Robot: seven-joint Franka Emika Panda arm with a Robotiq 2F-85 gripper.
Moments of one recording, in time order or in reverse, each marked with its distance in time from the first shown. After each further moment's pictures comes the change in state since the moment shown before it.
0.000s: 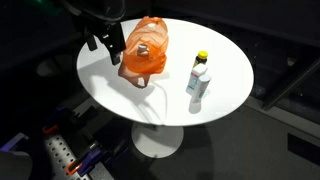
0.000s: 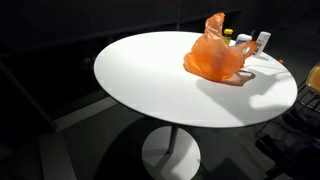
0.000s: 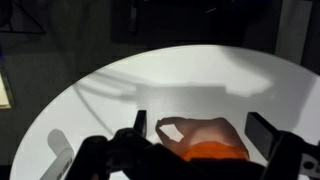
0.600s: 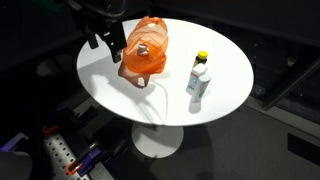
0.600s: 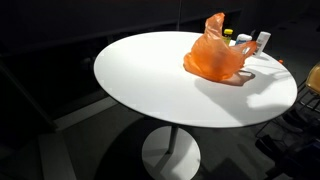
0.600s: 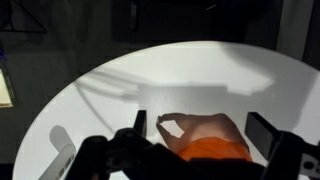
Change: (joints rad) arm 0.000 0.007 0.007 0.015 0.001 0.000 0.012
